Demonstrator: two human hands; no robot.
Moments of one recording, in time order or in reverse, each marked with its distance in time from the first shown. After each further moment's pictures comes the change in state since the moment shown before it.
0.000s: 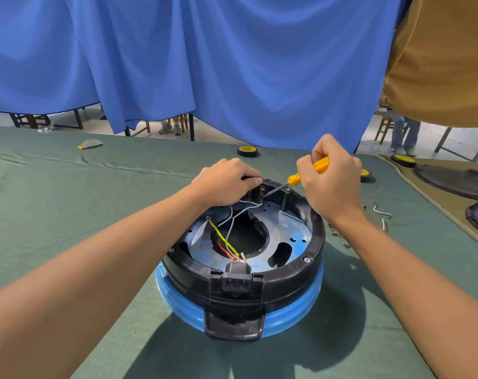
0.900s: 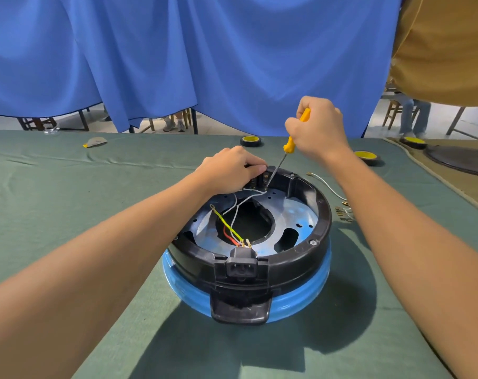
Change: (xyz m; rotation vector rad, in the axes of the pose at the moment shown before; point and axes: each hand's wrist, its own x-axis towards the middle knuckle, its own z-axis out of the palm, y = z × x) left_hand 0.001 0.000 0.001 0.033 -0.011 -0.017; right_hand 0.053 0.003 0.027 -0.102 -0.242 0.273
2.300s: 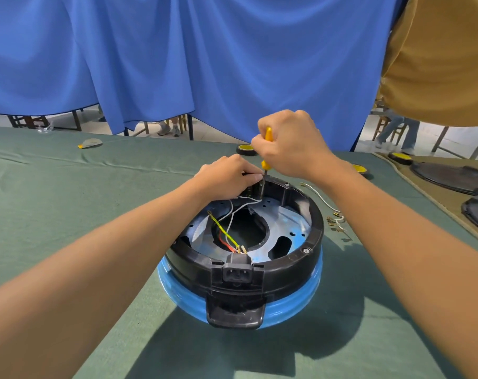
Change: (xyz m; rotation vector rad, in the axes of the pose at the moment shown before) left_hand -0.006 0.009 -0.007 -0.063 -0.030 -0.047; right_hand -0.017 -0.040 -0.003 -0.254 -0.166 -0.386
